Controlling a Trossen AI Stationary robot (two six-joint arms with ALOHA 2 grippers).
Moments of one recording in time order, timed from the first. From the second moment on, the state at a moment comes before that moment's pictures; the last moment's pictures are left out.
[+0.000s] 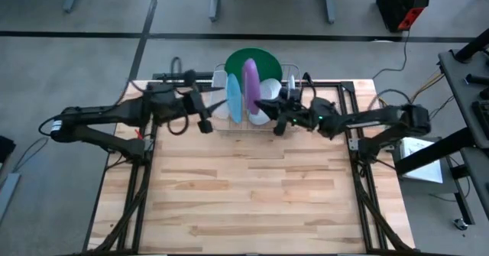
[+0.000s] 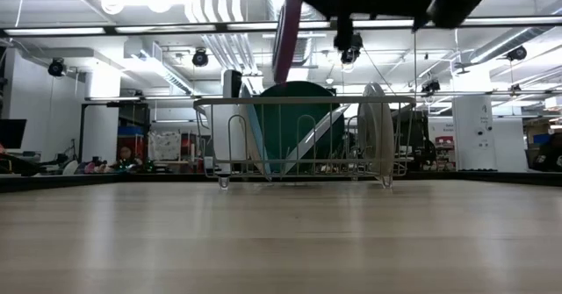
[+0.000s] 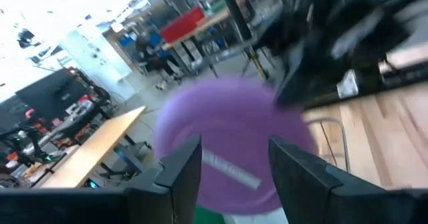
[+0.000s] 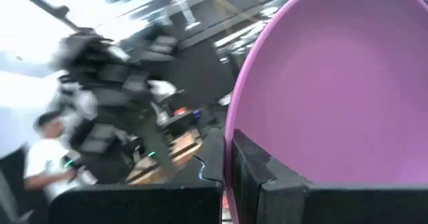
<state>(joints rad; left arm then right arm) 0.09 1.08 1.11 -0.13 -0.36 0.50 -0.16 1.45 0.77 0.95 0.10 0.44</state>
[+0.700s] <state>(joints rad) 0.09 0.92 1.06 -0.20 -0.36 0.42 -0.21 1.80 0.78 1.11 0.19 0.68</state>
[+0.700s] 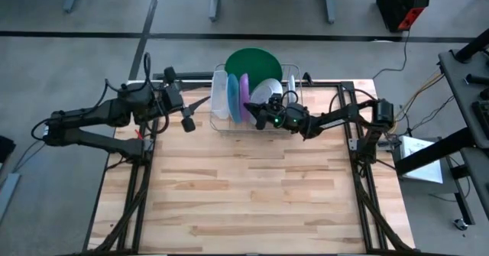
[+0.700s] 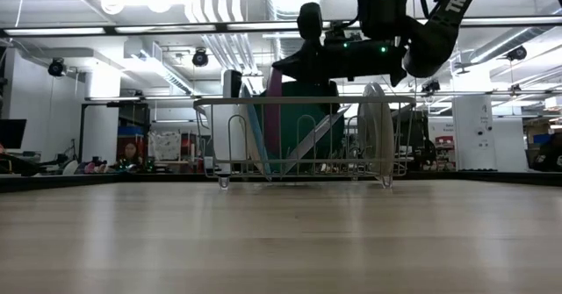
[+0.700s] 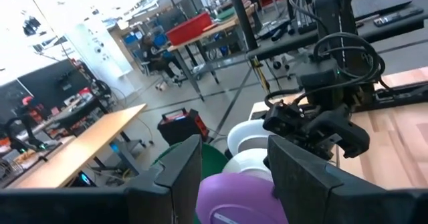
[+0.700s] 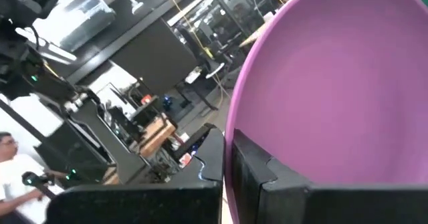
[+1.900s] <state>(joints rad) 0.09 1.04 1.06 -0.30 -0.36 0.35 -0.10 1.64 0.78 0.92 0.21 0.30</state>
